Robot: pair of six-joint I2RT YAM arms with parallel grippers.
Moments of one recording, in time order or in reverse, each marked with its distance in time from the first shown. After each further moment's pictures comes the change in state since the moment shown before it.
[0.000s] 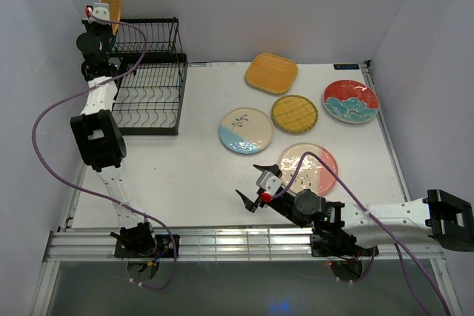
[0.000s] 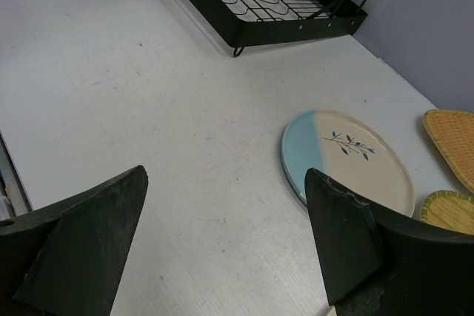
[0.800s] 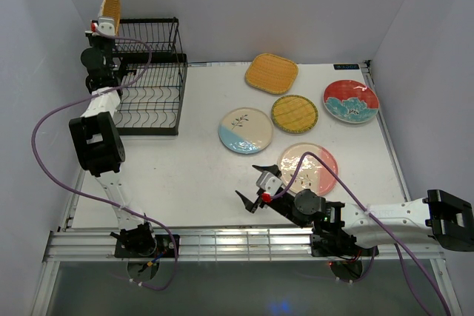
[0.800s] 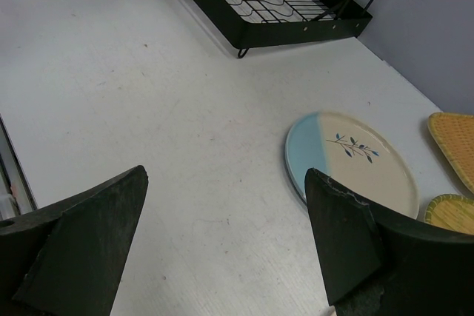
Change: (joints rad) left arm -0.002 -0.091 -0.254 0.208 0.000 0.045; right arm -0.001 -0.001 0.000 -0.001 -0.013 0.001
